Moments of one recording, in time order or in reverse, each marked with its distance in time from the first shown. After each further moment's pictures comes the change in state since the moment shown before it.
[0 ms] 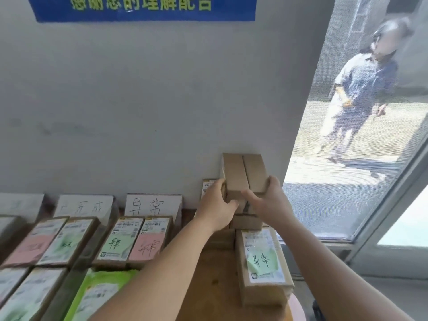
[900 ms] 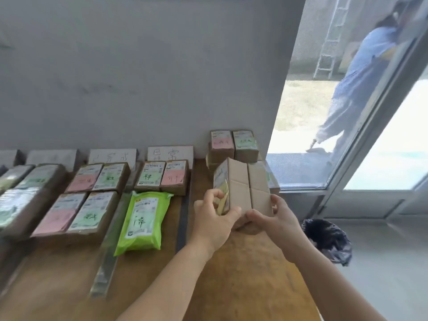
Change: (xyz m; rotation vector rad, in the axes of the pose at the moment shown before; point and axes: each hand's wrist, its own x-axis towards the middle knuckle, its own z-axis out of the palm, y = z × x) left_hand -0.264 -0.048 -0.022 -0.282 0.019 -0.090; right_hand -0.281 0.040 -0.004 0.248 -0.094 0.178
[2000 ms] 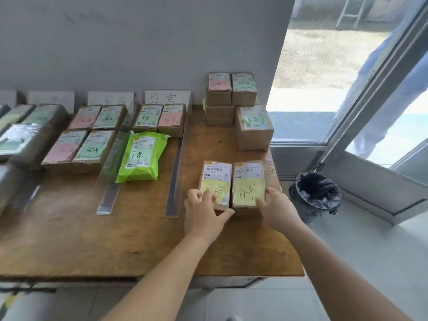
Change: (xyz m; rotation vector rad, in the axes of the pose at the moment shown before) left_hand -0.108 -0.082 0.044 0.646 0.097 -0.064; right_hand -0.043 0.114 -0.010 -0.558 -0.132 0.051
